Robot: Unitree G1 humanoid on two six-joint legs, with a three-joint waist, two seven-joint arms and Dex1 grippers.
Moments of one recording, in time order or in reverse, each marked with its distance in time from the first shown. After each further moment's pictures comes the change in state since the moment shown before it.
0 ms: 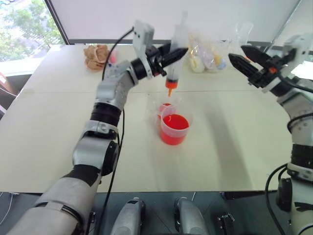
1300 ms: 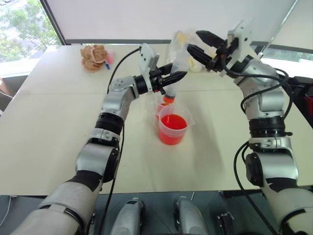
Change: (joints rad) left arm 0.081 -0.008 -0.025 -0.034 0.084 -0.069 -0.101; right arm -0.280 0.214 0.163 0.344 -0.200 -0.284 0.133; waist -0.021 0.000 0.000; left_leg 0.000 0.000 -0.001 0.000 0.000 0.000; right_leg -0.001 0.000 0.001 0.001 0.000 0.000
